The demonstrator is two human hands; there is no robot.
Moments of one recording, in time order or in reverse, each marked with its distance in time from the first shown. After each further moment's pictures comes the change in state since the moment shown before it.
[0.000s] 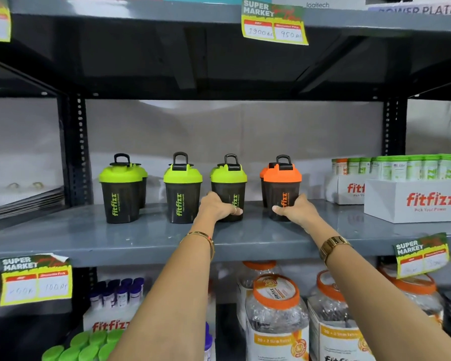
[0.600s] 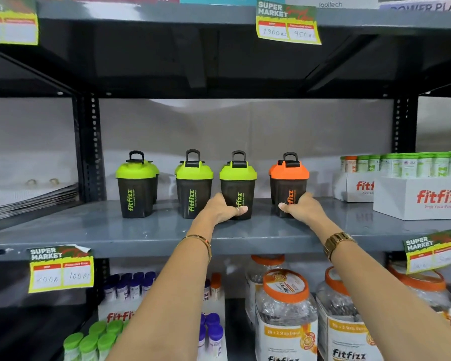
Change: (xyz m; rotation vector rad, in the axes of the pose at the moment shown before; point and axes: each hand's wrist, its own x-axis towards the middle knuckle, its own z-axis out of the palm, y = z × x) left_hand -0.006 -0.024 -0.014 -0.047 -0.128 0.111; right_hand -0.014 -0.010 0.008 -0.076 0.011 0.013
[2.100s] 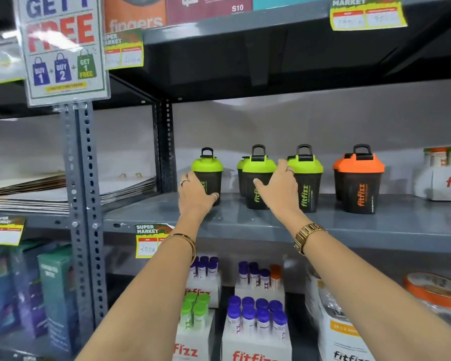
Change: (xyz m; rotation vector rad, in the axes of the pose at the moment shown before) left_hand -0.077 -0.064 -0.143 0.356 0.689 0.007; right_hand -0.090 -0.129 0.113 0.061 0.210 -0.523
